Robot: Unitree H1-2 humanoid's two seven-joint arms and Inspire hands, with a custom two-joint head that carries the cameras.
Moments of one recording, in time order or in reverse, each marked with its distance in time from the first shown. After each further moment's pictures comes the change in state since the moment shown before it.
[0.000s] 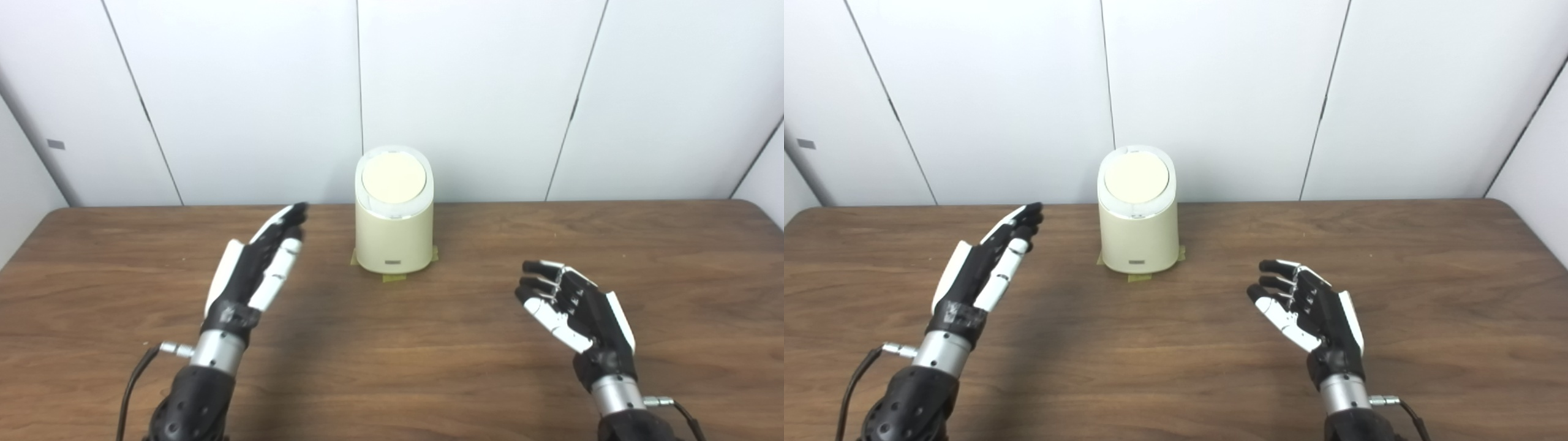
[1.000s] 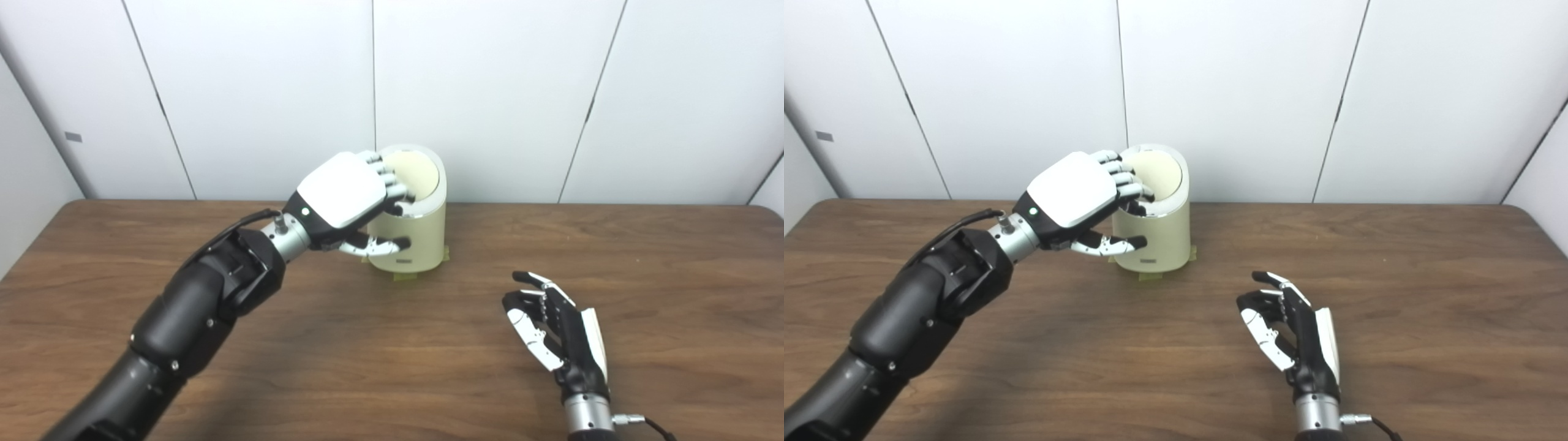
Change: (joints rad) left arm -0.546 0.339 -0.448 0.392 0.893 -0.590 0.088; right arm 0.031 0.044 0.104 0.183 -0.385 -0.217 -0.192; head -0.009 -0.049
